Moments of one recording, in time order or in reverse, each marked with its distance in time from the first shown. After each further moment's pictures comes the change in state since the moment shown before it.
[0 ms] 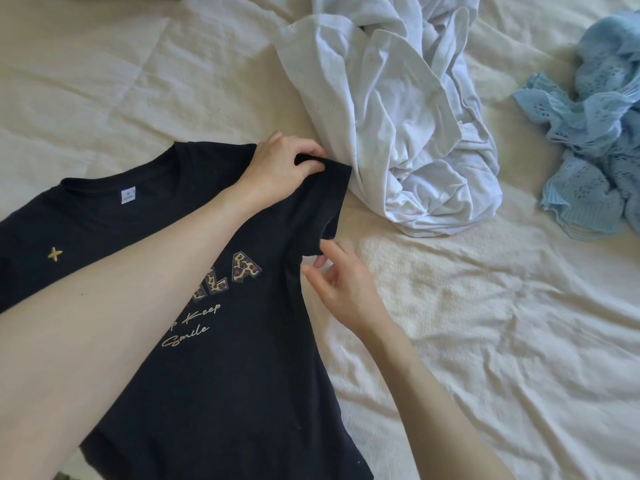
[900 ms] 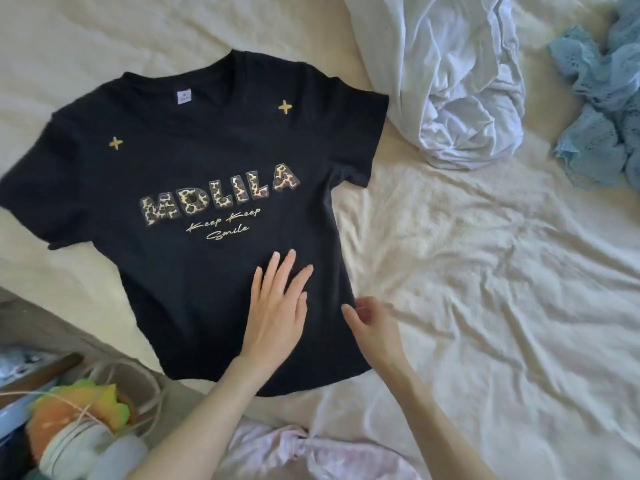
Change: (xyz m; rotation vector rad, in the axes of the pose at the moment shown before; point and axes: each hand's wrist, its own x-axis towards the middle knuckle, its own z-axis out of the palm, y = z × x) left_hand -0.312 -0.001 0.089 0.227 -0.003 -0.206; right_hand -0.170 0.027 0.035 0.016 -0.093 0.612
